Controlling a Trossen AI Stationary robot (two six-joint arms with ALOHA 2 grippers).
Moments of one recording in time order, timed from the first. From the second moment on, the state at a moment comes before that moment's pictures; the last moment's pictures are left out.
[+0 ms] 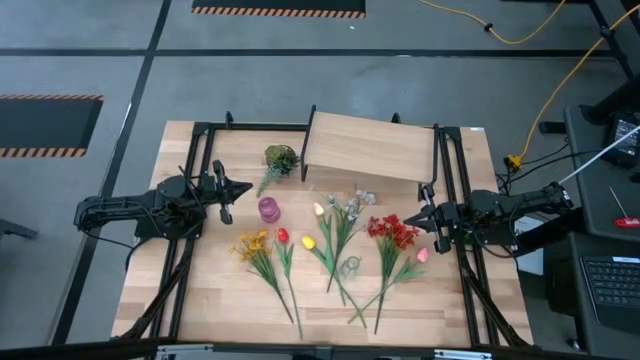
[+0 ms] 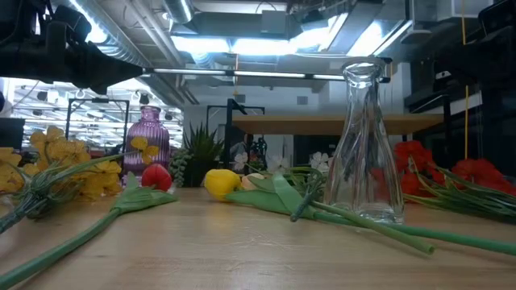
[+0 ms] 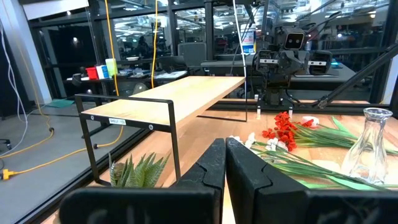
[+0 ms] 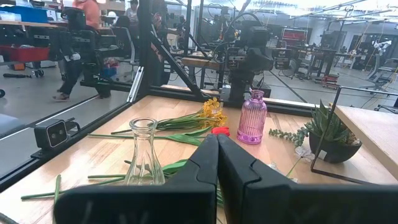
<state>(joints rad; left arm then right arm) 0.12 0.00 0.01 0.05 -0.18 0.04 0.22 0.01 0.01 0.03 0.04 -0.08</state>
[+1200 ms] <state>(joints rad) 0.12 0.00 0.01 0.09 -0.19 0.08 0.22 0.01 0.01 0.05 0.11 -0.16</state>
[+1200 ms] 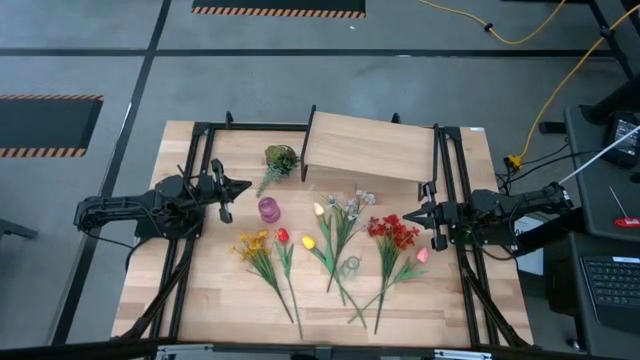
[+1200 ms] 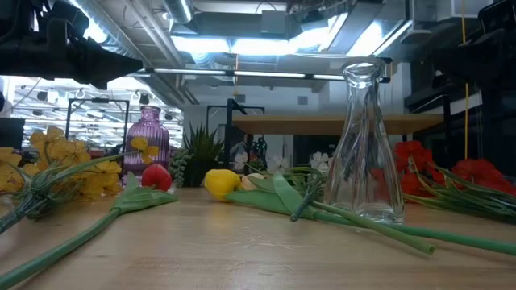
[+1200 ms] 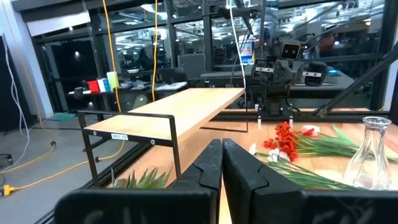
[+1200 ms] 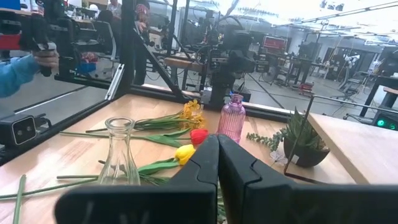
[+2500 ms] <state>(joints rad) 0.12 0.28 0.10 0.07 -0.09 0.01 0.22 0.21 0.07 0.04 0.24 0.10</state>
